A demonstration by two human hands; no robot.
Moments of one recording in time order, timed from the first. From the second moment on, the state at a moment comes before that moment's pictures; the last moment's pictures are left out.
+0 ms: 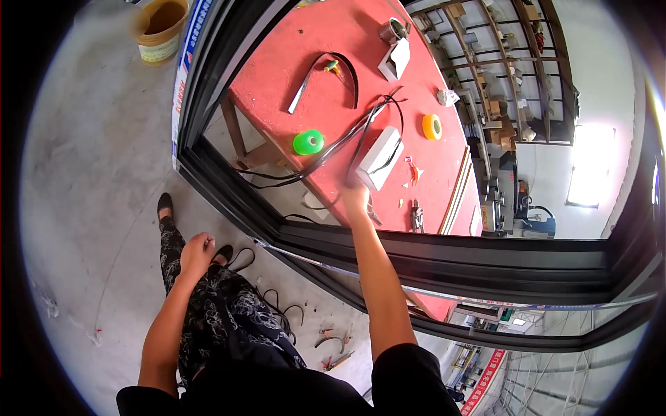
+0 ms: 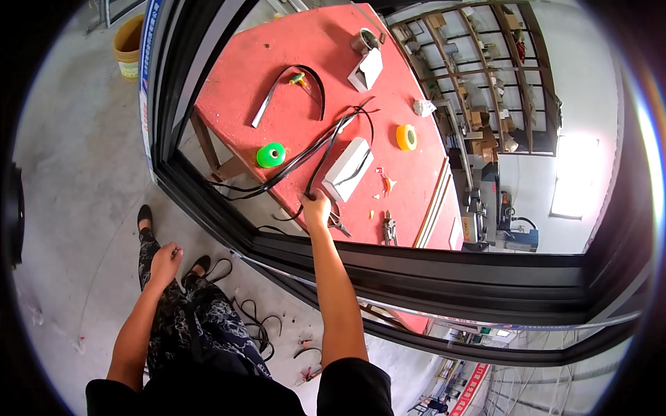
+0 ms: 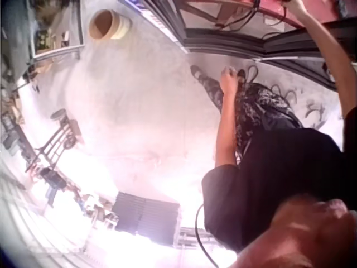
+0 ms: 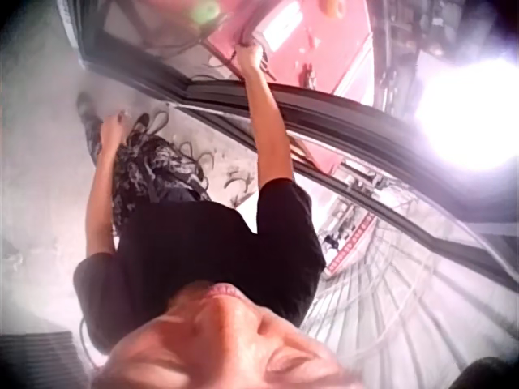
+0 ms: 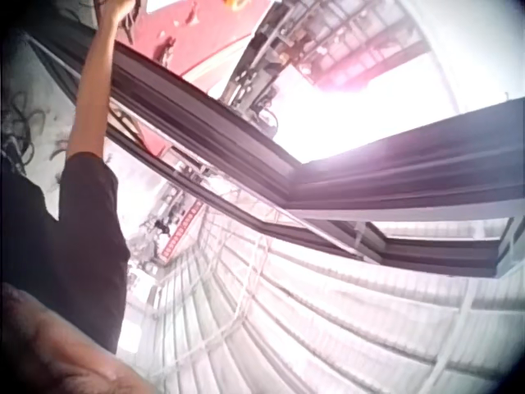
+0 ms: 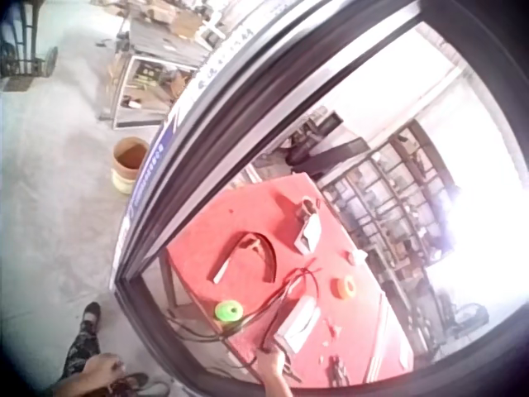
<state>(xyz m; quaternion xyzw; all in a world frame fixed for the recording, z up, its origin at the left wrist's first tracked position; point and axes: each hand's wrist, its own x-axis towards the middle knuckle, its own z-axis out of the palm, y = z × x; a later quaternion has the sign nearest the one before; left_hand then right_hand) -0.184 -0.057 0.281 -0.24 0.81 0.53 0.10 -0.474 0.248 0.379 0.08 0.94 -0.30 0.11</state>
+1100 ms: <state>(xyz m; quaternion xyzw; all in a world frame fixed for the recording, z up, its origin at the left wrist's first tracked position) -0.409 0.121 0.563 -0.09 0.10 0.95 0.28 -0.168 0.349 0.599 -0.12 0.97 -0.18 0.09</state>
